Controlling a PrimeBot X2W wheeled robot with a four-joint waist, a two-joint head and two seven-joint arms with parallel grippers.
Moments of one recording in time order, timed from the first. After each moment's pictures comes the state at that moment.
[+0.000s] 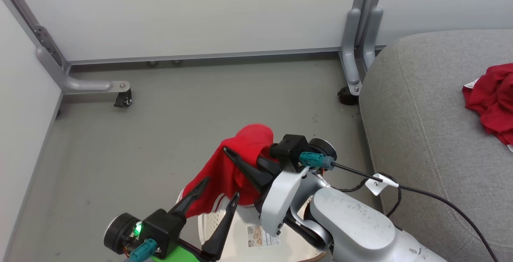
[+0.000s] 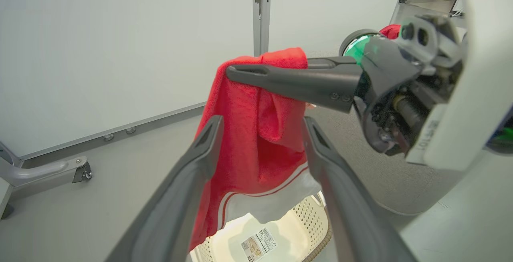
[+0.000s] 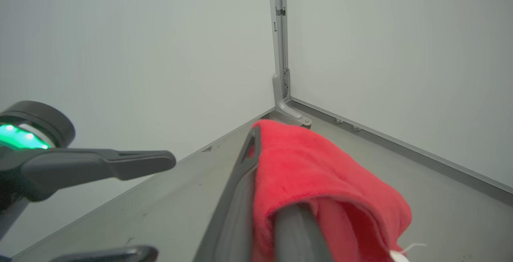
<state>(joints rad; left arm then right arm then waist) -0.03 0.42 -0.62 -0.22 -0.43 0.07 0.02 -0.58 -0.08 0.89 0.43 0.55 0.13 -0.12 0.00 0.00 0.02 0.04</state>
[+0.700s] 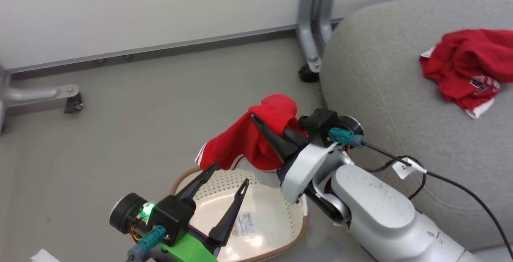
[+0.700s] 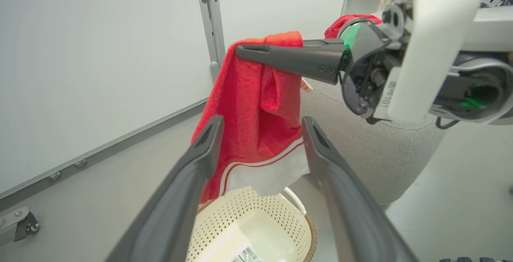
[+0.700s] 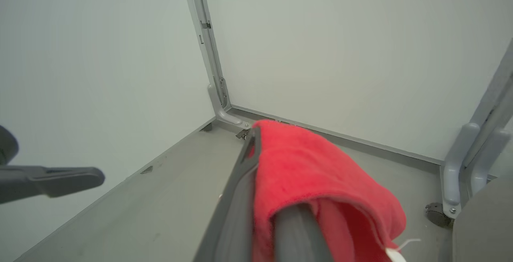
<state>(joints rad) -0.11 0.42 -0.65 -0.21 -0.40 0.04 0.03 -0.61 -0.11 0.77 0.46 0.52 0.13 -0.17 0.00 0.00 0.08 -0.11</state>
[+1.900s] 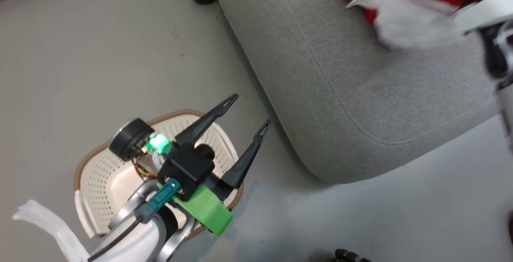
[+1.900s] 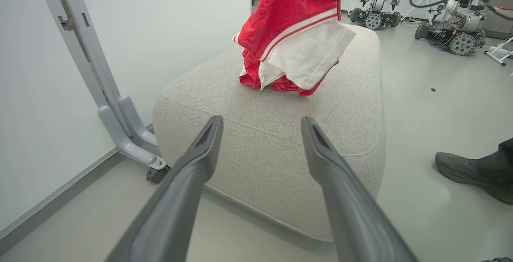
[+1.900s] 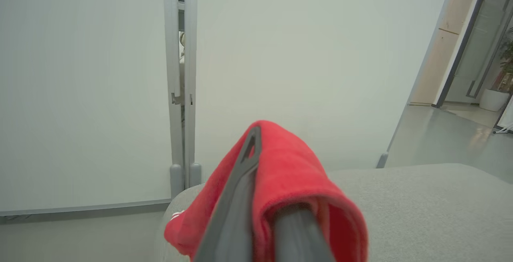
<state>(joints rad) -0.39 0.41 -0.68 -0.27 -0.31 -0.03 0.10 -0.89 -0.39 0.16 0.48 0.43 0.13 -0.25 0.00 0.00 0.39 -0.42</state>
